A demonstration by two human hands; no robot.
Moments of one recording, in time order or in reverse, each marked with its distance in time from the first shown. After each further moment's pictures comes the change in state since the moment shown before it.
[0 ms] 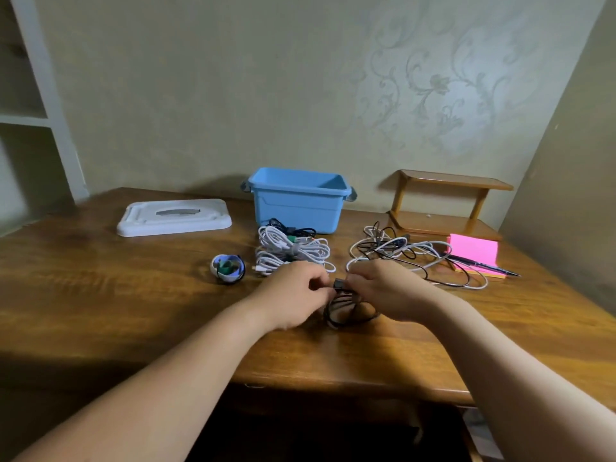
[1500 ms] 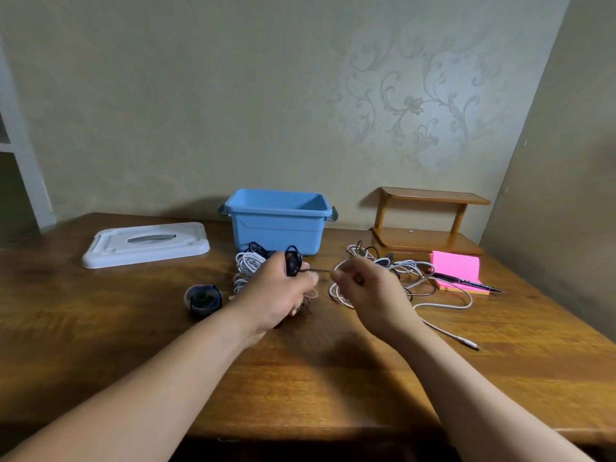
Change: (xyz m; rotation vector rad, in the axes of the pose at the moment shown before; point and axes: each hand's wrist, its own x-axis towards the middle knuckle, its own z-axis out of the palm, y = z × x) left_hand 0.028 0.016 -0.012 -0.636 0.151 -0.119; right_hand 0.020 0.022 0.017 0.361 0.523 -0.091
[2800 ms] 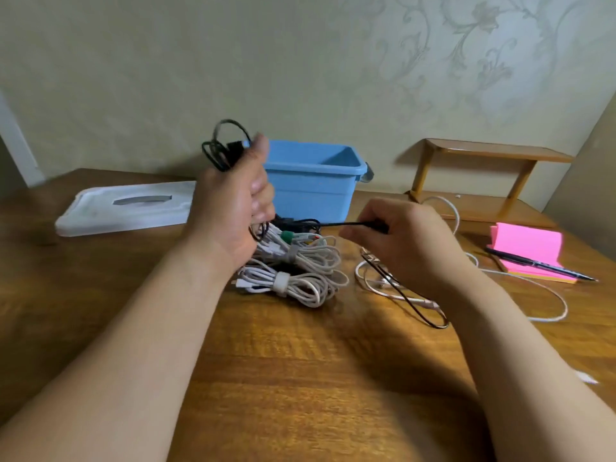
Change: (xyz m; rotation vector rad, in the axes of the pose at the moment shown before) left_hand 0.078 -0.006 -0.057 -0.570 0.287 0.145; right_hand 0.065 0.000 0.011 -0.233 -0.056 -0.145
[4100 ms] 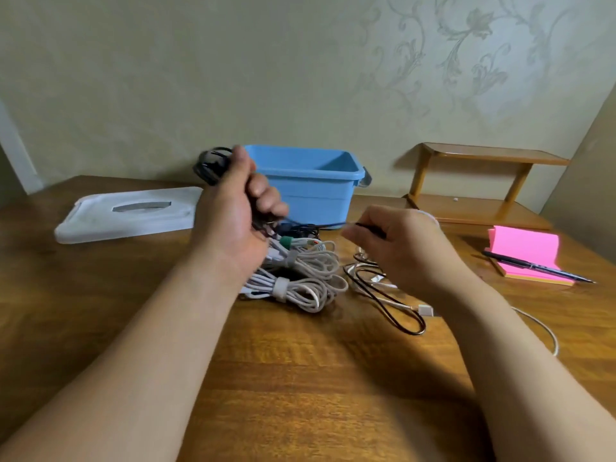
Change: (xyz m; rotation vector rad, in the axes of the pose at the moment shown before) left_hand -0.002 -0.003 0.014 -0.363 0.083 -0.113; right_hand 0.000 0.005 0.002 -0.009 -0.038 0.013
